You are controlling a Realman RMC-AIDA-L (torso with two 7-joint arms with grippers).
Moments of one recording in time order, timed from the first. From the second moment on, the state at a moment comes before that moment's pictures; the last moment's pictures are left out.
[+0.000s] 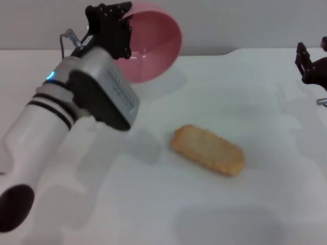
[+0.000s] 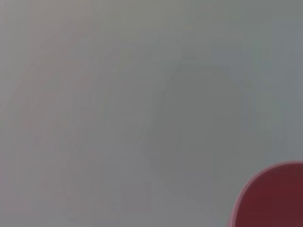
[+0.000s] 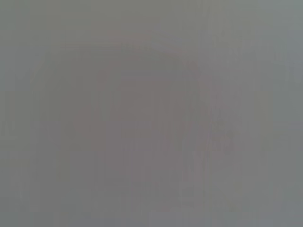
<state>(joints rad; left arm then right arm) -0.28 -2.07 2.07 1.06 -0.53 0.53 1.32 0.05 2.08 -1.81 -1.09 0.23 -0.38 -0.06</state>
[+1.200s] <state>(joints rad) -0.48 -2.06 1.48 1.15 -0.88 -0.54 0.64 0.09 2.08 -1.89 -1.22 0.23 -0.07 -0.03</state>
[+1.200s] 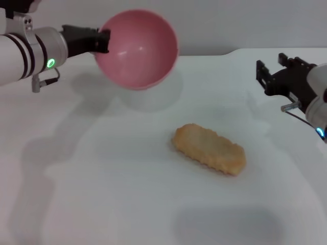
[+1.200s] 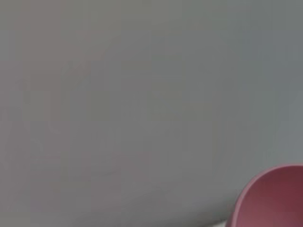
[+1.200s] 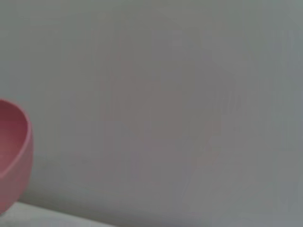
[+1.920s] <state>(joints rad) -0.54 -2.06 1.49 1.18 -0.37 -0.69 0.23 0.19 2.08 -1.86 -1.65 0.23 0.80 0.06</state>
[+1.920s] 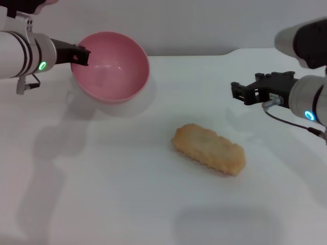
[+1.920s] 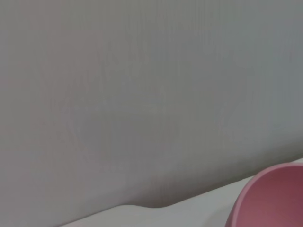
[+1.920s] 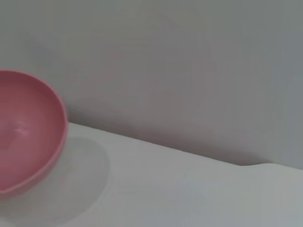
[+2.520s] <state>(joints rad) -0.55 -2.06 1.49 1.16 -0.35 -0.68 0.21 0.26 2.08 -1.87 -1.61 0.27 0.91 0.08</state>
